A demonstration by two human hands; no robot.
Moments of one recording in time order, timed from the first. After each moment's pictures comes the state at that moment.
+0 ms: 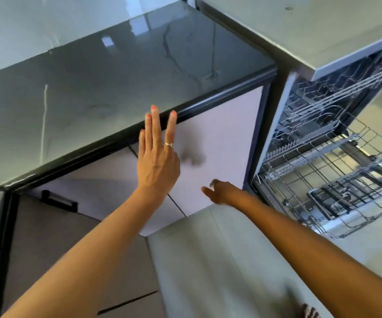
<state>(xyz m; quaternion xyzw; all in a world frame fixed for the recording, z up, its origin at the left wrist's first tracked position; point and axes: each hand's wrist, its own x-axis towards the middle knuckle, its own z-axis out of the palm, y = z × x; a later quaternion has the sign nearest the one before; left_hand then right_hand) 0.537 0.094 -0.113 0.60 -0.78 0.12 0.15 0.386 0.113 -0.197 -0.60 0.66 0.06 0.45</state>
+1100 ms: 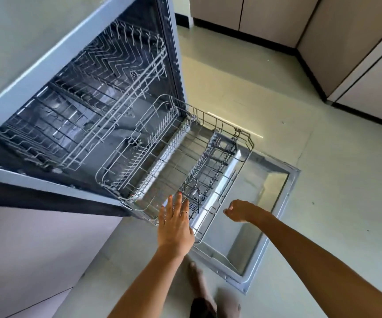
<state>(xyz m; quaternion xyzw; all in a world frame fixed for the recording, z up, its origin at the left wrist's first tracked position) 0.045 0.159 -0.310 0.39 -0.88 -0.13 -0.24 -0.140 0.230 -0.348 -0.33 0.78 0.05 0.53</state>
